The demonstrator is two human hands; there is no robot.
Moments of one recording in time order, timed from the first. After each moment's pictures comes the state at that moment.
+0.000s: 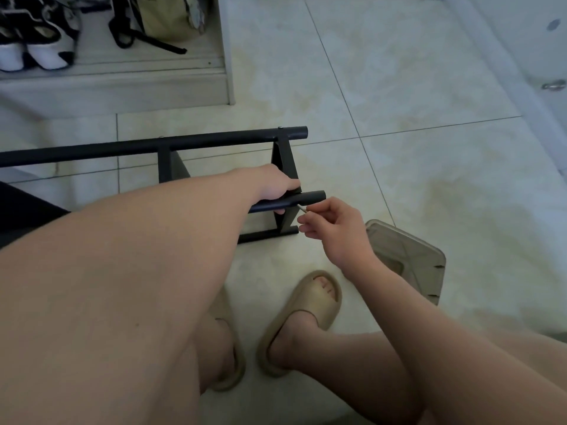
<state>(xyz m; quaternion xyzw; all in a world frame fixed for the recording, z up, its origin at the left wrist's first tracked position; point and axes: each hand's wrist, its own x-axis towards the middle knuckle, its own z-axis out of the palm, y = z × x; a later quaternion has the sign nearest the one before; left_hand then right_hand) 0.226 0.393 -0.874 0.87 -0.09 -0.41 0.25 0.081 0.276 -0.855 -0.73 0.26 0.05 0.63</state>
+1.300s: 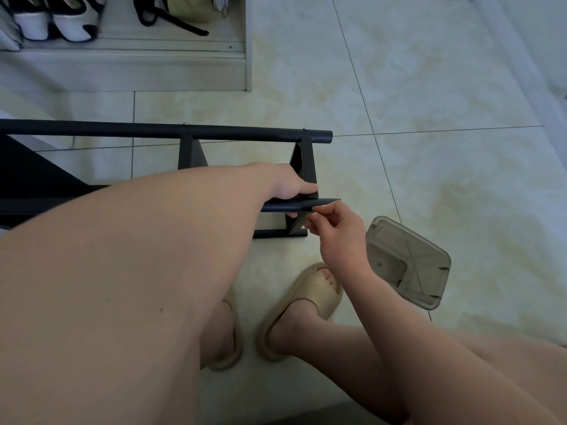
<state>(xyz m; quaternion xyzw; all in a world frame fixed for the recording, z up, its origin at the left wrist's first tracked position) 0.209 0.399 -0.884 0.83 -0.08 -0.47 0.27 0.061 0.293 -0.880 -0.78 0.28 -0.01 0.57</state>
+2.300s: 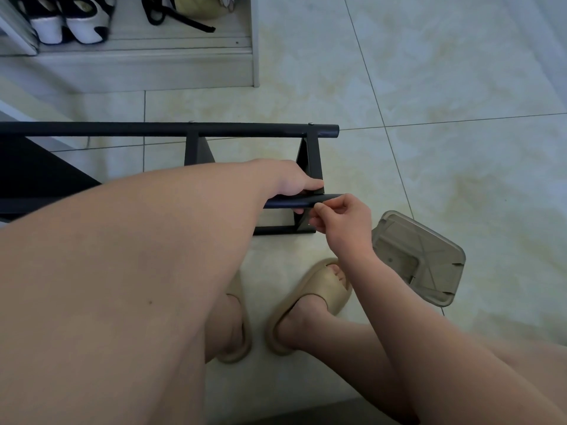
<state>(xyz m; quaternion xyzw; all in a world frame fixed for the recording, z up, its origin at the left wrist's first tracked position) 0.202 0.400 -0.877 0.83 -0.07 -0.48 0.27 0.074 0.291 -0.877 -0.73 0.33 0.02 0.60</state>
